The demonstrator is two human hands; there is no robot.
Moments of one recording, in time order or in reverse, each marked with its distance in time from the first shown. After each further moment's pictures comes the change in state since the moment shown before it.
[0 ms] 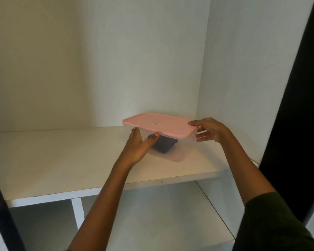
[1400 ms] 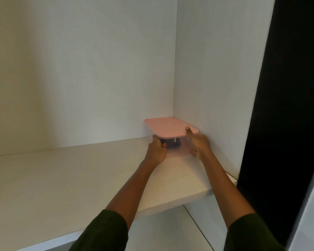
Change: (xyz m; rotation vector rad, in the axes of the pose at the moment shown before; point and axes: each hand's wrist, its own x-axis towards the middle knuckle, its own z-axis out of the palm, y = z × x) left_hand 0.118 0.031 0.141 0.076 -0.133 0.059; right_hand 0.047 0.038 -0.029 0.067 0.504 -0.030
